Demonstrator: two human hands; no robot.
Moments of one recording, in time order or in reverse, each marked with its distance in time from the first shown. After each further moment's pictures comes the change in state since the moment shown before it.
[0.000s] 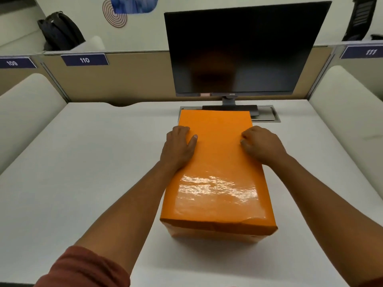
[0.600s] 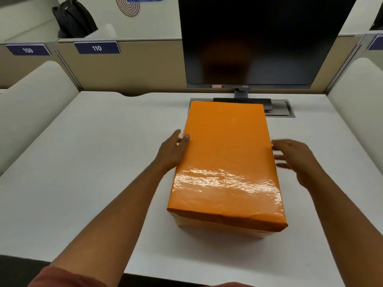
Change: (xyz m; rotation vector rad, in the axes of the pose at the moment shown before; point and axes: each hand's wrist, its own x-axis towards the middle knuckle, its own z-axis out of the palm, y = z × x) left_hand -0.036 -0.036 -0.018 -0.349 -0.164 -0.305; right_hand -0.050 0.029 0.008 1.004 -0.023 0.511
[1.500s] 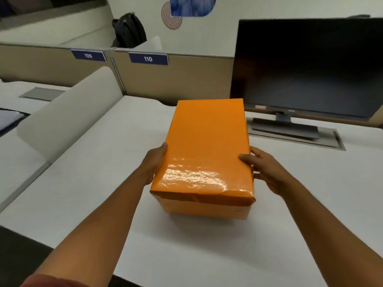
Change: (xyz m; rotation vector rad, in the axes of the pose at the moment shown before) left_hand 0.005 -0.089 -0.145 -0.477 0.172 -0.393; right_hand 0.022 -0.067 0.172 0.054 -0.557 -0.075
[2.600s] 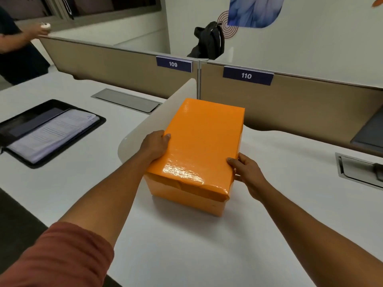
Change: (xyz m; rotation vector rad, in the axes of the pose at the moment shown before) left_hand 0.189 0.011 -0.379 0.614 0.312 0.293; right_hand 0.213 -0.084 0.387 0.042 -0.101 -0.068
